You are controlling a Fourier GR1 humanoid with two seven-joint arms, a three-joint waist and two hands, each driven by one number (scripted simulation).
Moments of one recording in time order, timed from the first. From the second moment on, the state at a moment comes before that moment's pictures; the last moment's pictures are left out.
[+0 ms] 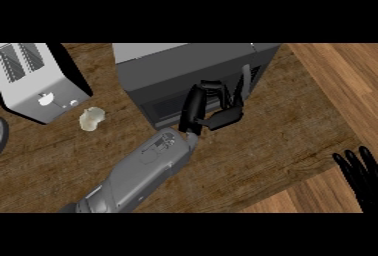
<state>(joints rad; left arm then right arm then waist) -0.85 0.00 -0.69 -0.89 0.65 0.60 -0.33 0.31 -0.47 0.03 -1.78 -0.55 0.53 -0.55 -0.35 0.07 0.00</state>
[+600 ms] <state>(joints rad) -0.85 0.00 -0.70 -0.87 0.70 0.63 -0.41 0.32 -0.51 0.00 -1.86 -0.61 0.55 -0.52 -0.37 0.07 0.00</state>
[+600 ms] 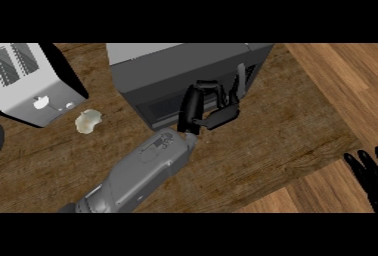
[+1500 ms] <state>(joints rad) -0.87 0.00 -0.71 -0.84 0.76 0.65 -0.48 0.36 -0.56 -0.01 -1.91 -0.72 0.59 -0.47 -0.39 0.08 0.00</state>
